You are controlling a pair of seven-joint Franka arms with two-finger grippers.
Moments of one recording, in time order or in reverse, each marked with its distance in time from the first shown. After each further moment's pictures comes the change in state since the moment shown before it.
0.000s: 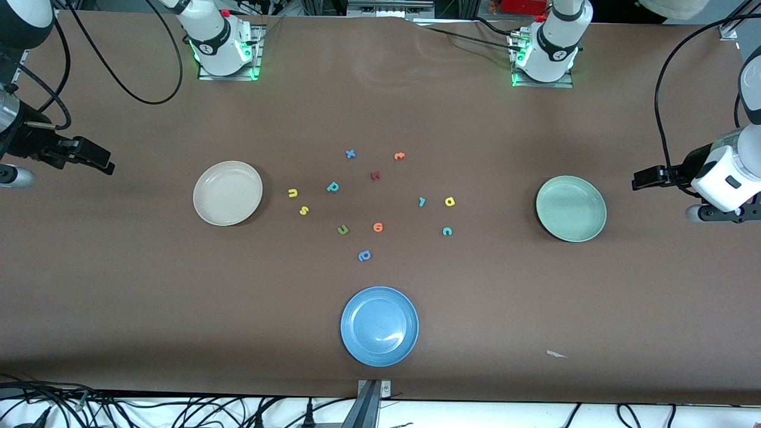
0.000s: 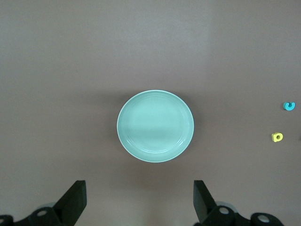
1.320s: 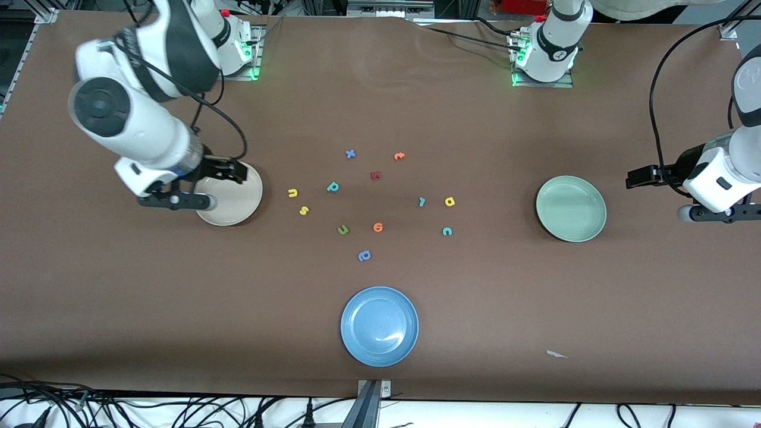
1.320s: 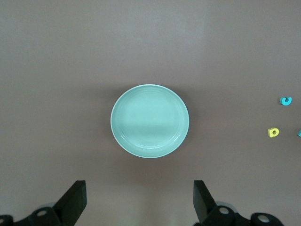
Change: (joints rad) left arm -0.008 0.010 -0.010 -0.003 -0.010 -0.017 -0.019; right arm 0.326 0.165 0.046 -0.124 -0.005 0.170 0.349
